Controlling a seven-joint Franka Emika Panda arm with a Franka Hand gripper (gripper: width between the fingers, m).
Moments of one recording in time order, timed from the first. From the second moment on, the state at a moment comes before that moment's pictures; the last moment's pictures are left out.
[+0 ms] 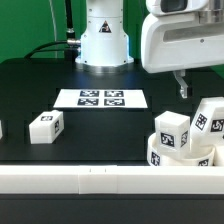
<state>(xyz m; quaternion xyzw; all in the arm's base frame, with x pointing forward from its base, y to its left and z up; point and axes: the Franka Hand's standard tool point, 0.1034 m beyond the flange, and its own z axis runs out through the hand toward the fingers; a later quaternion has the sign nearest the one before) 0.606 0.125 0.108 -1.00 -0.02 0.01 0.07</state>
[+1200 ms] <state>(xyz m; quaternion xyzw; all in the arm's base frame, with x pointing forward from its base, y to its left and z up) 0.608 0.122 0.099 -0.85 -0.53 -0.02 0.02</state>
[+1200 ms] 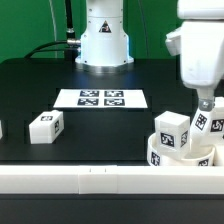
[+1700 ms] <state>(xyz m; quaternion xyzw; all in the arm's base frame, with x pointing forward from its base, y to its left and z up) 0.609 0.116 0.097 -0.76 -0.66 -0.01 0.01</state>
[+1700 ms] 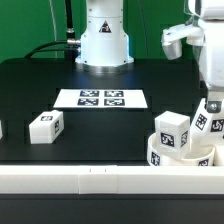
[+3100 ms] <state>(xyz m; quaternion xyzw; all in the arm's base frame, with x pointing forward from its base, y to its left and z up) 0.608 0.116 0.086 -0.69 -0.73 0.01 -0.01</state>
